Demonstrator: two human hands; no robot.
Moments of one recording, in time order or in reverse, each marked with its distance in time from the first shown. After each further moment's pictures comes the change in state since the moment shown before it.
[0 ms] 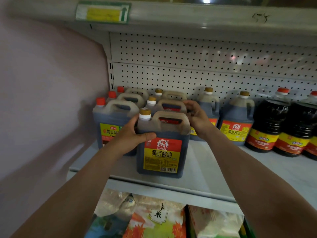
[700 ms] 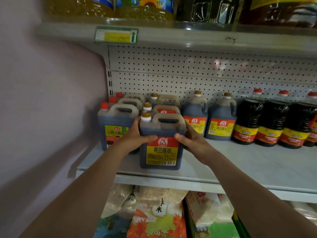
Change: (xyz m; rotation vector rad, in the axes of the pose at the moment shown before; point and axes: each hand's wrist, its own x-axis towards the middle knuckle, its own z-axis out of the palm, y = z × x) left_hand -0.017 0.006 0.004 -0.020 -0.065 0.013; right_hand -0.131 -0.025 0.022 0.085 -0.158 0.140
